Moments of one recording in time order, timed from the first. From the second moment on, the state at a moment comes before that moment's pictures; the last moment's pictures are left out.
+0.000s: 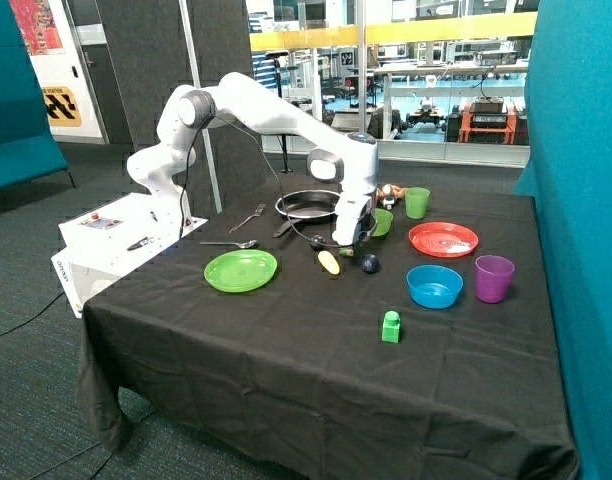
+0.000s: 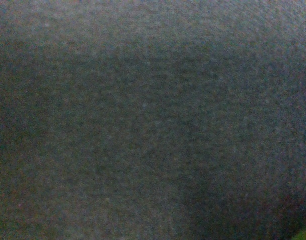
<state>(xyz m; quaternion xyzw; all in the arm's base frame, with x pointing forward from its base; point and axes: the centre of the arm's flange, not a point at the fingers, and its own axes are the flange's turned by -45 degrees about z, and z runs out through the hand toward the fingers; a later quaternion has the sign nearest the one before) 0.727 -0.069 0.297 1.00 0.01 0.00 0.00</state>
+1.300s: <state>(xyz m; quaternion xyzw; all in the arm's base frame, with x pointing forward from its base) 0.723 -0.080 0.284 1.00 0.01 -0.01 0.00</state>
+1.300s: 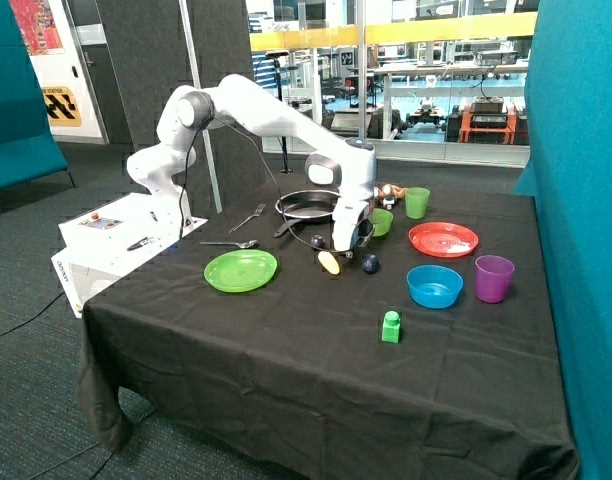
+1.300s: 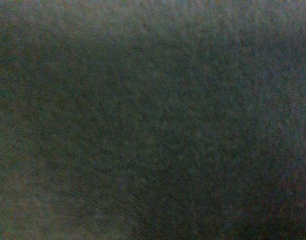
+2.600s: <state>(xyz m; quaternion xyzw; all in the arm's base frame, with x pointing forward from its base) 0.679 -0.061 0.320 1.00 0.04 0.00 0.00</state>
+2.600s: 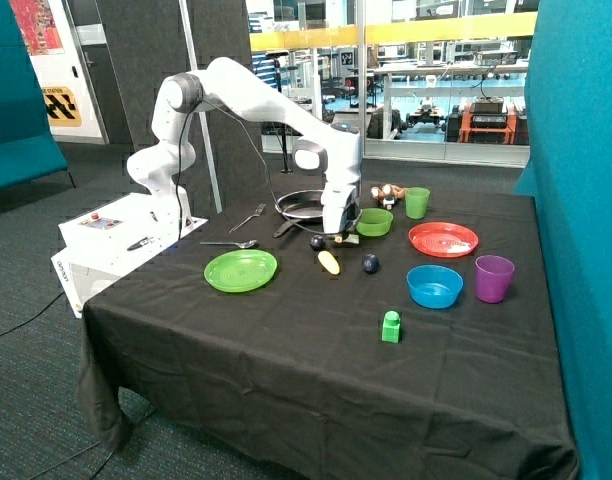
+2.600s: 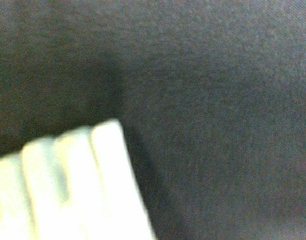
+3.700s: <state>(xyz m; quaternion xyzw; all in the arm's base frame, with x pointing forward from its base) 0.595 -0.034 0.394 1.00 0.09 0.01 0.00</state>
